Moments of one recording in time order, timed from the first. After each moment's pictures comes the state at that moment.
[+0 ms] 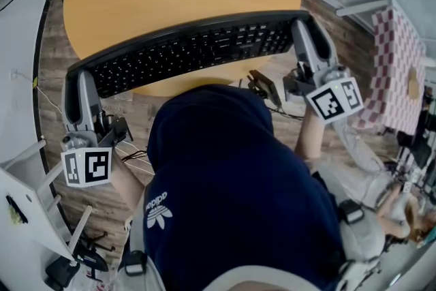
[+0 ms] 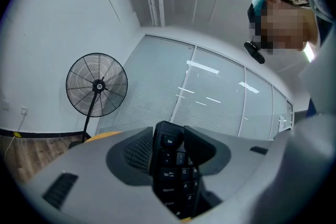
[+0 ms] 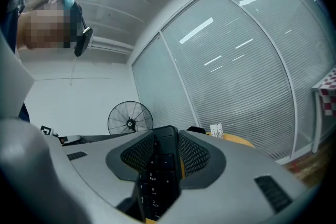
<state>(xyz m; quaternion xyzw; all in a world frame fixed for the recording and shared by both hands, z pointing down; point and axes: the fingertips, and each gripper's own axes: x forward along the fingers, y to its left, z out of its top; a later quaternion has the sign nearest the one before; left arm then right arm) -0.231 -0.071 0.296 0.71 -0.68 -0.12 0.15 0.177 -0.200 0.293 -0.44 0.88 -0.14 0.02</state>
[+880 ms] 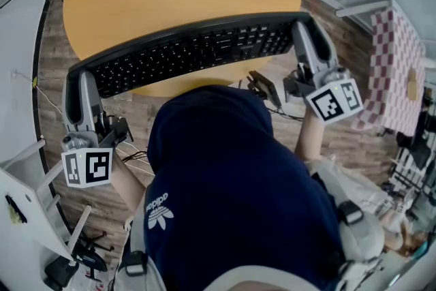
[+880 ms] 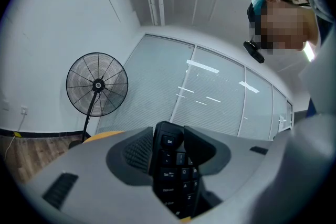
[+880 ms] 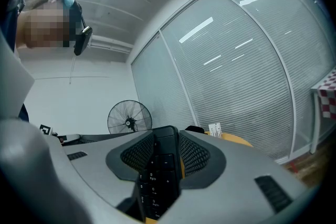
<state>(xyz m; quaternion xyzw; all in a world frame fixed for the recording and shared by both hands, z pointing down) -0.229 -0.070 0.296 0.71 -0.68 -0.11 0.15 0.180 -0.200 0.297 -0.45 0.88 -0.15 0.01</state>
